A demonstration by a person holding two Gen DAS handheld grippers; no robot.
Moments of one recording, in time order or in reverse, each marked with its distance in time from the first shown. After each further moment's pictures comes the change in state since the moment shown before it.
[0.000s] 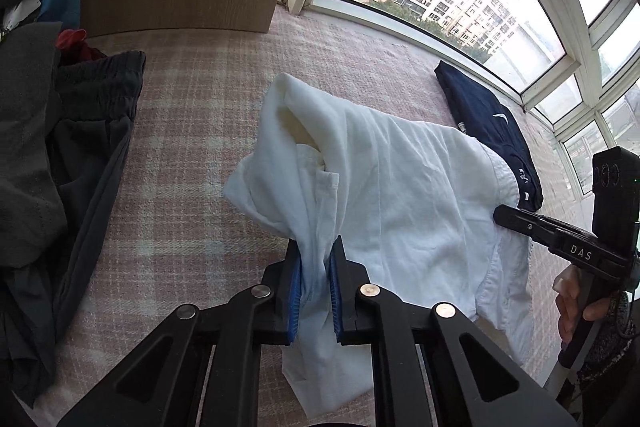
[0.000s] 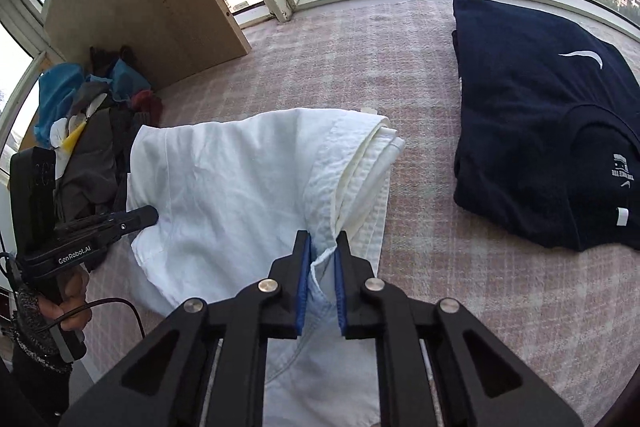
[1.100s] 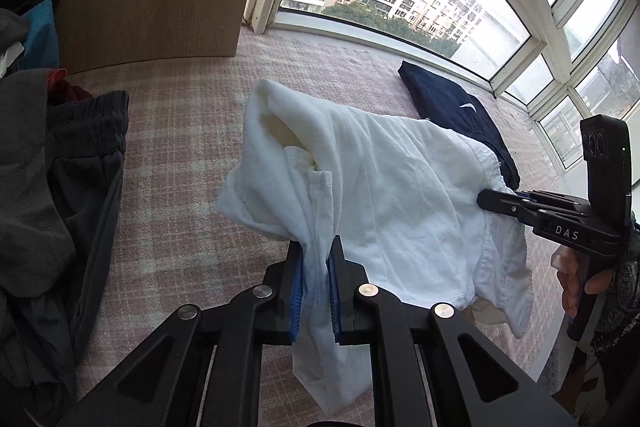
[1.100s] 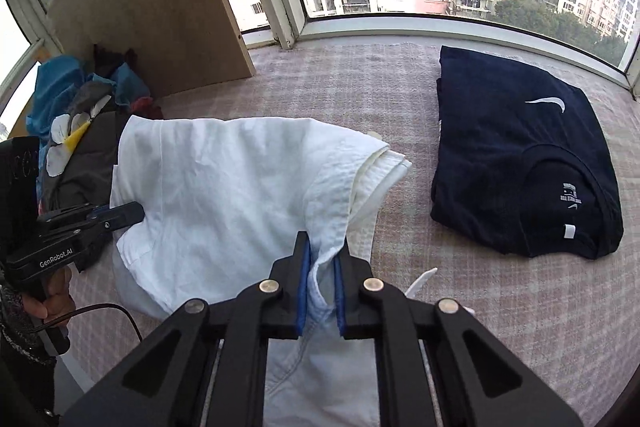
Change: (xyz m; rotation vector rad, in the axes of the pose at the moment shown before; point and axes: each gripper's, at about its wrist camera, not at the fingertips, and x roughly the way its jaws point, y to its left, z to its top) left arm -0.041 -0.009 0.001 0.122 -0.070 -0.102; right arm -0.083 0.027 0.001 -0.054 -0.096 -0.075
